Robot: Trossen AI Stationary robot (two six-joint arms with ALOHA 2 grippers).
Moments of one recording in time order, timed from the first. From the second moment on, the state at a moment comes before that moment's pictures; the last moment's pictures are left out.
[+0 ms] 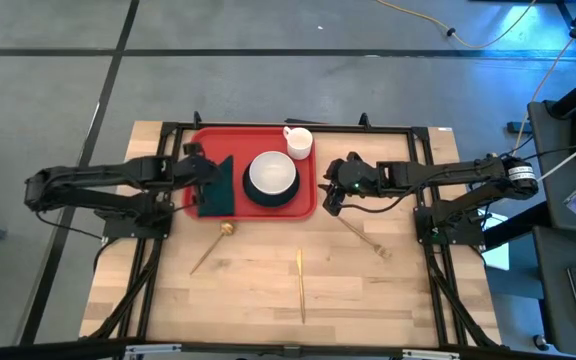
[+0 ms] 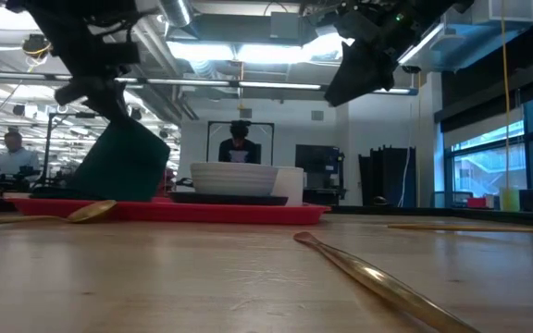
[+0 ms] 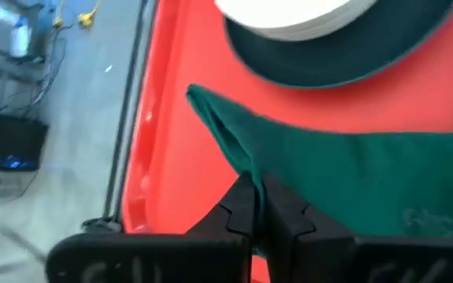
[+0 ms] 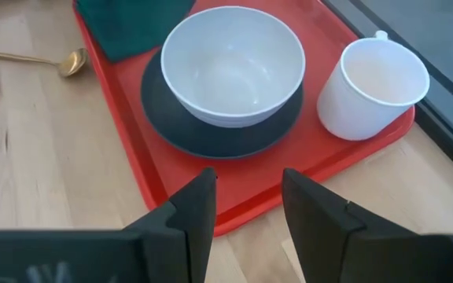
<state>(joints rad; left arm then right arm) 0.24 0.88 0.68 -0.76 -0.47 0.28 -0.04 1.35 0.99 -0.39 0.32 0.28</state>
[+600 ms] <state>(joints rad) 0.37 1.11 0.68 -0.61 -0.57 0.34 -0.04 1.35 0.99 -0.39 0.32 0.28</state>
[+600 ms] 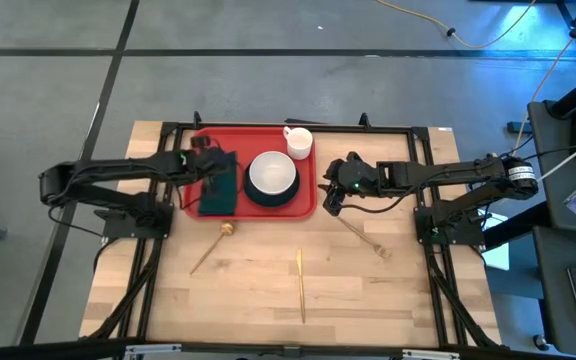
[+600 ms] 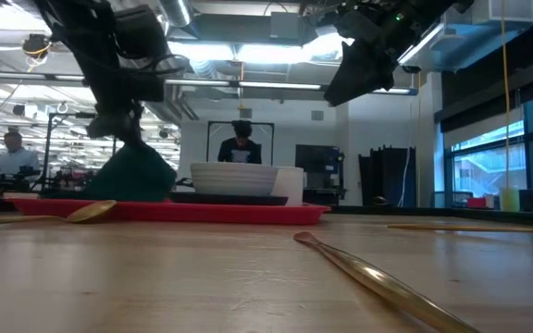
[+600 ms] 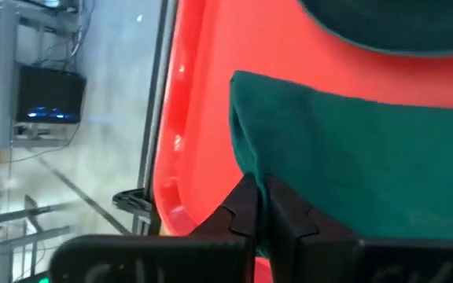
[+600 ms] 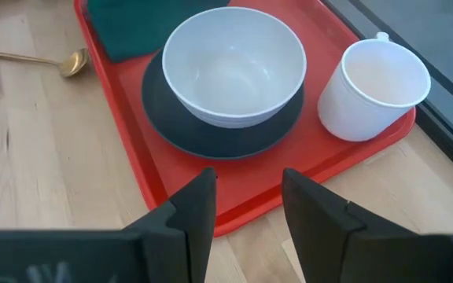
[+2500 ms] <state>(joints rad) 0.53 1.36 0.68 -0.39 -0.82 0.47 -0.04 1.35 0.99 -0.39 0.32 0.25</state>
